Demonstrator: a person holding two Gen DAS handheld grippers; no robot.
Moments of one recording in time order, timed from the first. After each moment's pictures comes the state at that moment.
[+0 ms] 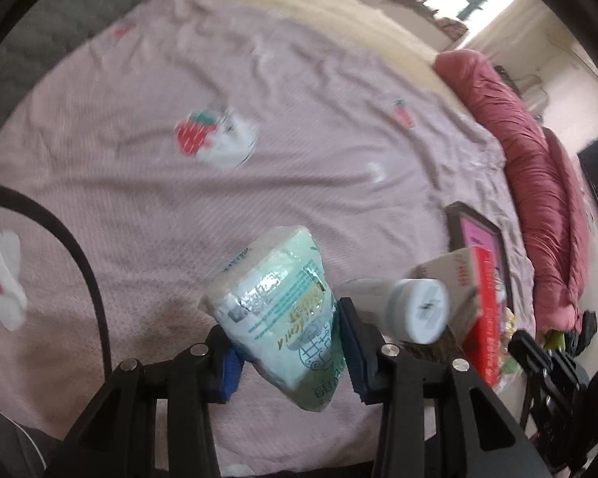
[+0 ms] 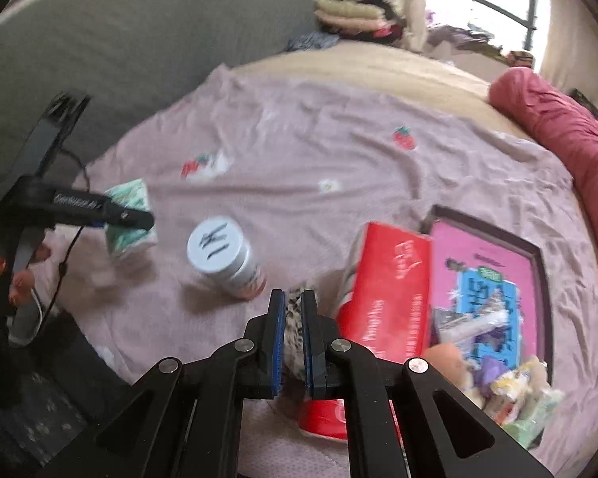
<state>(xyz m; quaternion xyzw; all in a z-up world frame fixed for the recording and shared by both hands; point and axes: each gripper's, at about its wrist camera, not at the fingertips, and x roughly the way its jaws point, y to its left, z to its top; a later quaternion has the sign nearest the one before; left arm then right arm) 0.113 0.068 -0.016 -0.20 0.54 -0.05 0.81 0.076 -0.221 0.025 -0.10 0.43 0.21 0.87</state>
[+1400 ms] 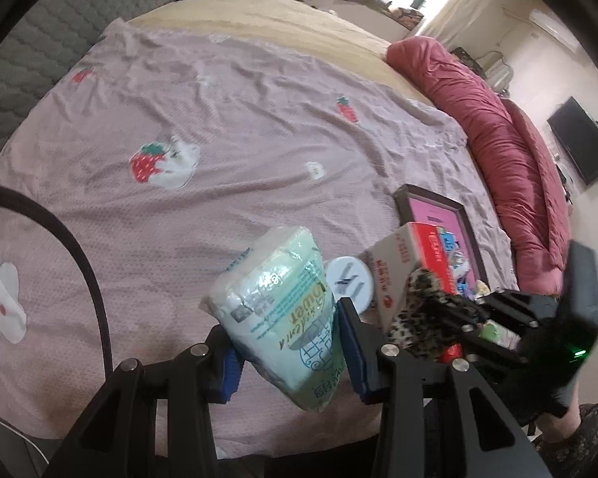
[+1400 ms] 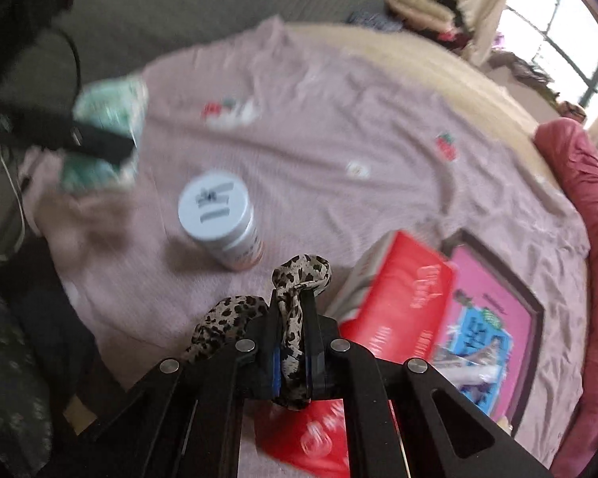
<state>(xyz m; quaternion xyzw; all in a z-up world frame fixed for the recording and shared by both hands) 0.093 0.023 0.025 -0.16 0.52 -0.10 0.83 0.087 -0.200 0.012 -0.23 0.45 0.27 0.82</state>
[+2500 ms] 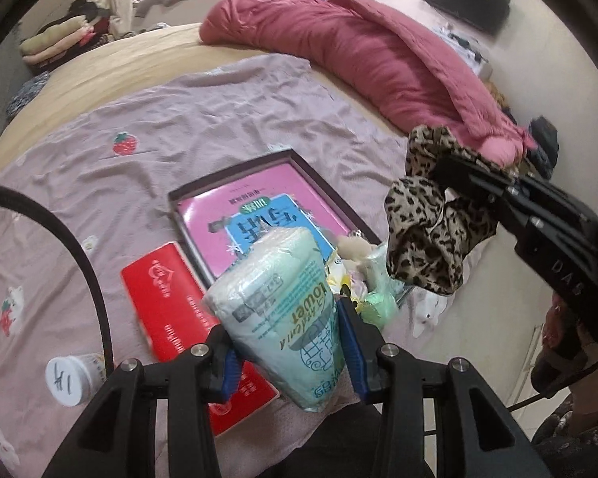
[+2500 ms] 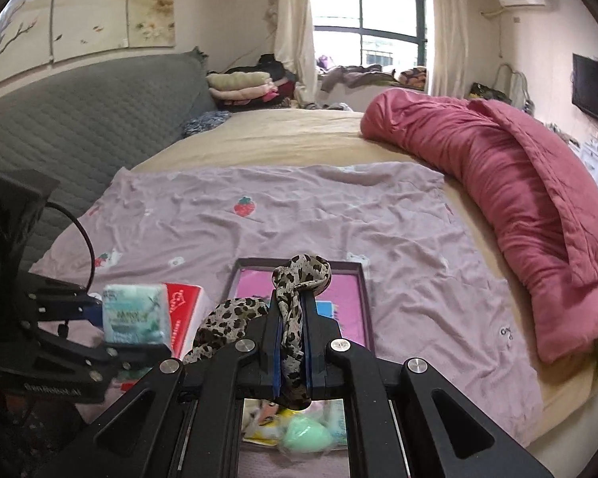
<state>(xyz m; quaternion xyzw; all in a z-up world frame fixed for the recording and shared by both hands) 0.101 -0.280 0.069 0.05 0.50 -0.28 0.82 0.048 -0.450 0.126 -0.03 0.34 0.07 0.94</state>
